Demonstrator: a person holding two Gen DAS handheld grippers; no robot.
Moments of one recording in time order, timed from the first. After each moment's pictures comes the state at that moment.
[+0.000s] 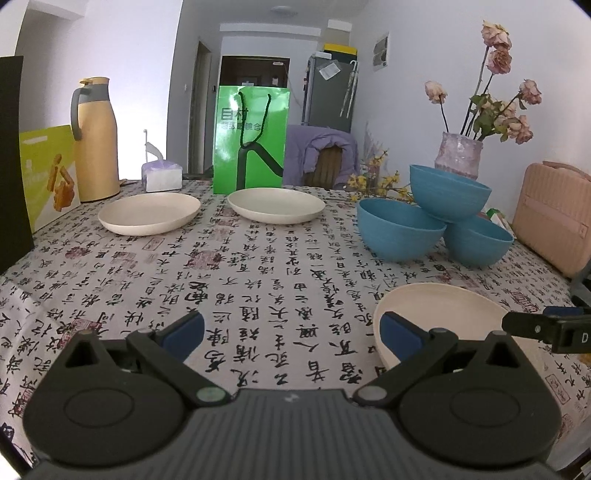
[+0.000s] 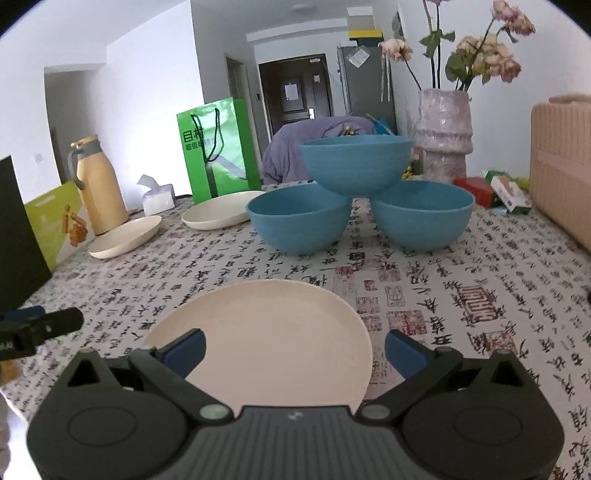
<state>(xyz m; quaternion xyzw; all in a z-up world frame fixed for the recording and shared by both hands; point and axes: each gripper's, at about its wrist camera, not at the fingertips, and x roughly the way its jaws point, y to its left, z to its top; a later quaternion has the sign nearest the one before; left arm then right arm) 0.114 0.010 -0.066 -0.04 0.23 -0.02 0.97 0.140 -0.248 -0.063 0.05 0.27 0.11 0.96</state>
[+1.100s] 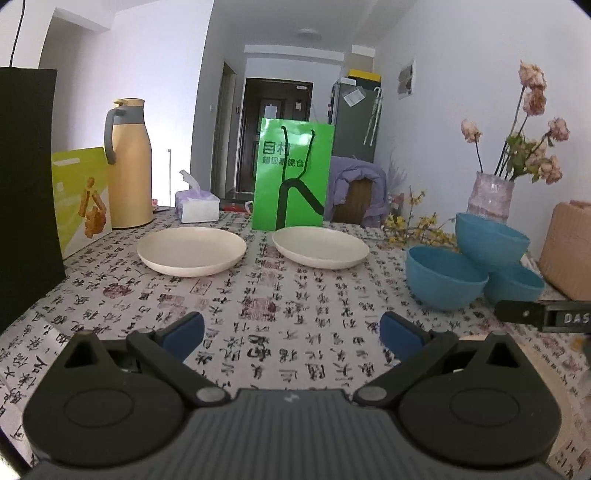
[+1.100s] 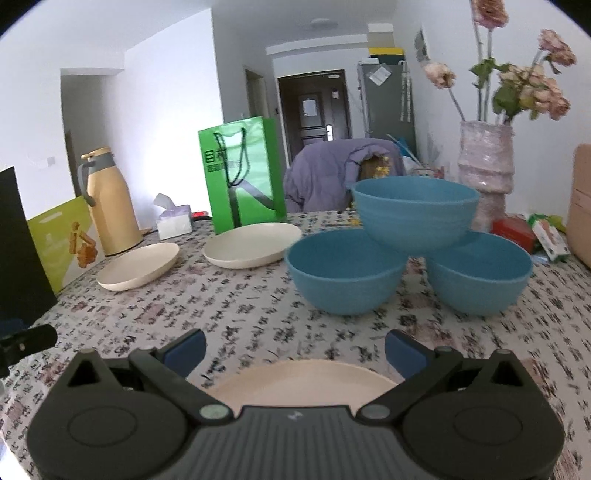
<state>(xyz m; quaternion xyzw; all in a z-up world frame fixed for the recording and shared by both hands) 0.134 0.068 -0.035 -0.06 0.19 0.01 0.98 0.207 -0.194 -0.028 0.04 0.24 0.14 0.96</state>
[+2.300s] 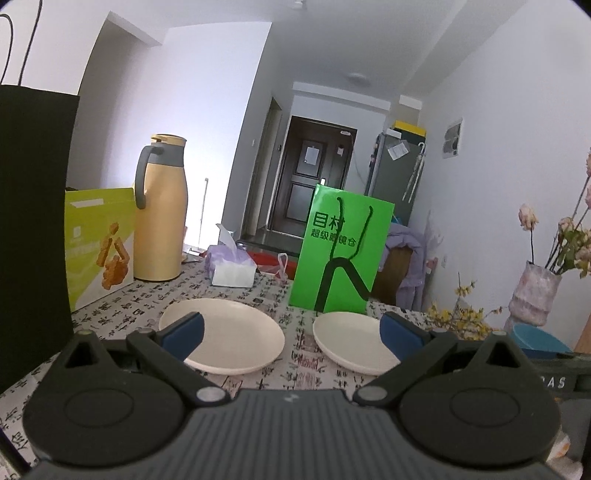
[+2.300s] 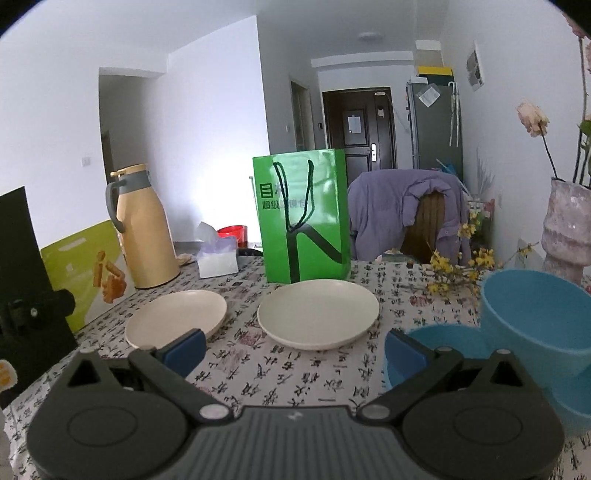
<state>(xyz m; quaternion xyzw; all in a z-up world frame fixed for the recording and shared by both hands) 0.217 0.125 0.021 -0.12 0.13 0.07 0.98 0.307 -0.104 0.027 0.02 0.21 0.20 0.96</state>
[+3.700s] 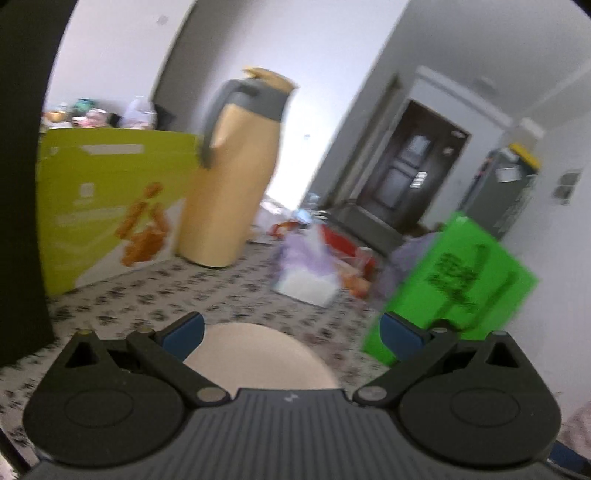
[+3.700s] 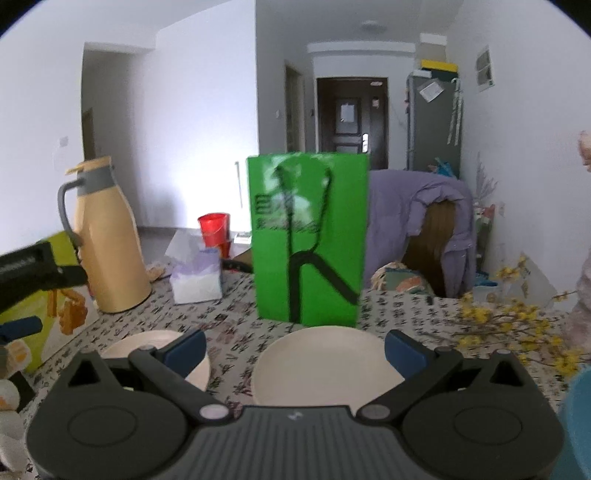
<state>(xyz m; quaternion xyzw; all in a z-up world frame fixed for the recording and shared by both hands) 0.384 0.236 0.028 -0.27 0.19 0.22 0.92 0.441 -0.007 0.048 -0.01 0.24 0.17 0.95</state>
